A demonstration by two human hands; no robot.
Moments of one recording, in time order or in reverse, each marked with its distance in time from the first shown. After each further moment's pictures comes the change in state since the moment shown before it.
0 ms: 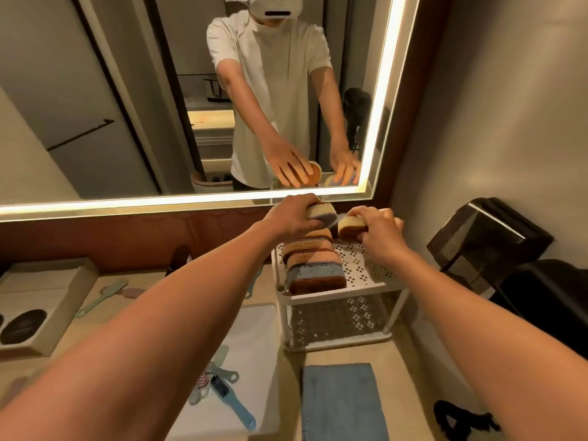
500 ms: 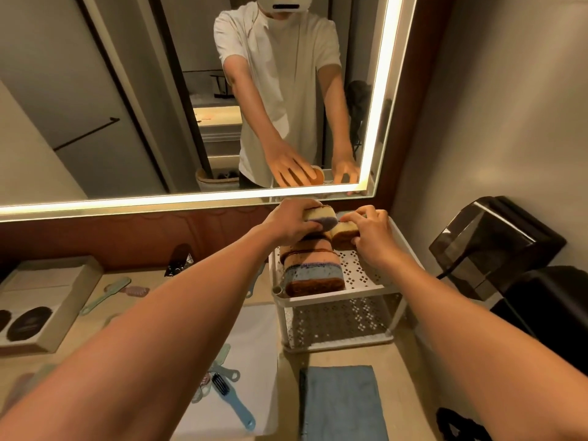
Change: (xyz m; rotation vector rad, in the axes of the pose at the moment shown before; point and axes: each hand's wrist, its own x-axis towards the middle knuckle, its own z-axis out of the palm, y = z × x) left_hand 0.005 -0.002 0.012 -0.039 -0.038 -0.071; right_hand 0.028 0.026 0.035 -0.036 -0.048 -0.149
